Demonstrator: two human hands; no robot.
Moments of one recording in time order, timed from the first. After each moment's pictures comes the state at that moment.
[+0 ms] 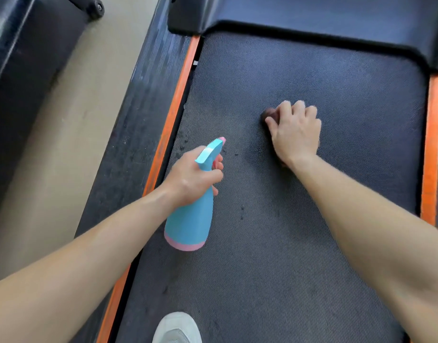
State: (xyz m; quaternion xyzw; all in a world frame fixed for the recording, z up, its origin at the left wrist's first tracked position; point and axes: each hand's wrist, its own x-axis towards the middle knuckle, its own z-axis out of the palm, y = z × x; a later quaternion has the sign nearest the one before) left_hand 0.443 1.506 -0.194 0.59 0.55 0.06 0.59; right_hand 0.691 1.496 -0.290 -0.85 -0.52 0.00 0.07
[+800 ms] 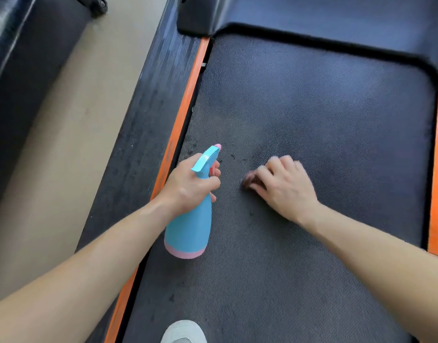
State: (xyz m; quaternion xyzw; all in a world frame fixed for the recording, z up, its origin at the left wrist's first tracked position) left_hand 0.417 1.515 -0.206 0.58 0.56 0.06 0.59; right_hand 0.643 1.418 -0.301 -0.67 -0.74 -0.04 0.07
